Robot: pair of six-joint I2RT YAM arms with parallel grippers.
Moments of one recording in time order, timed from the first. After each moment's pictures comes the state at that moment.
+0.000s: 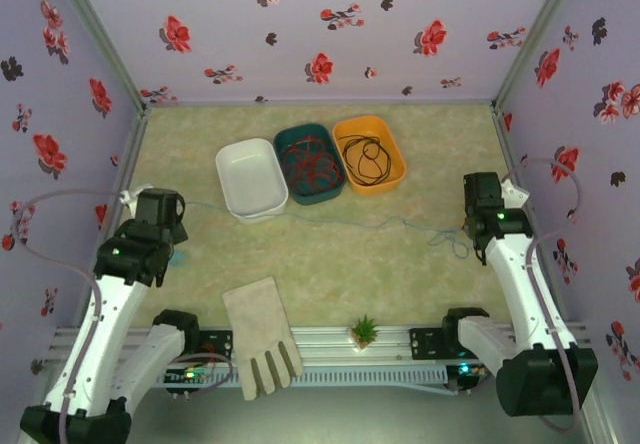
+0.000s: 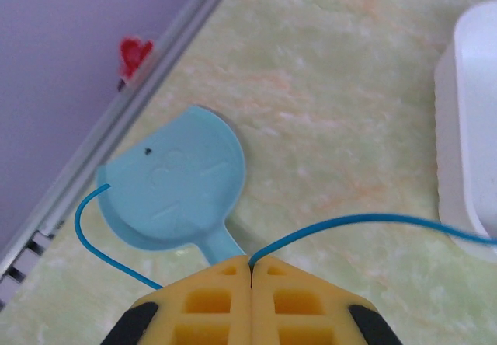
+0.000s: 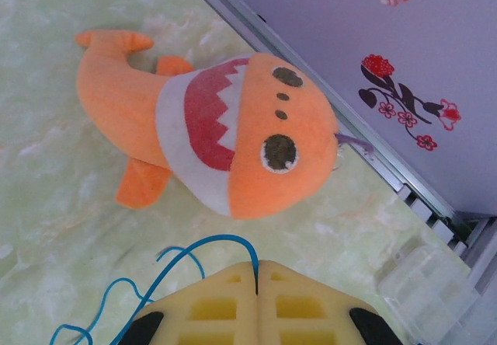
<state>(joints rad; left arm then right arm) -0.22 0.74 0.91 -1.04 -0.52 -0.48 0.03 0.98 0.86 -1.00 0.56 0.59</state>
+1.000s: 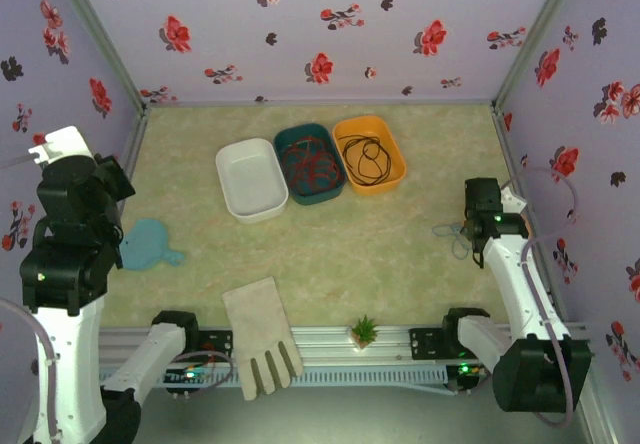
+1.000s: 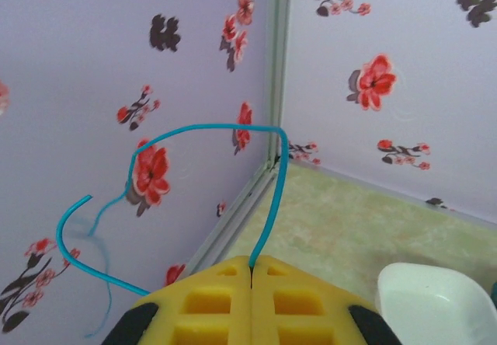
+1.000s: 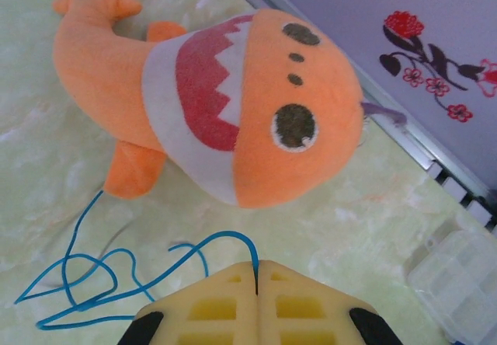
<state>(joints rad) -0.13 0.85 1.52 -0.96 -0.56 -0.17 -0.01 0.99 0.77 -0.90 0.46 0.60</state>
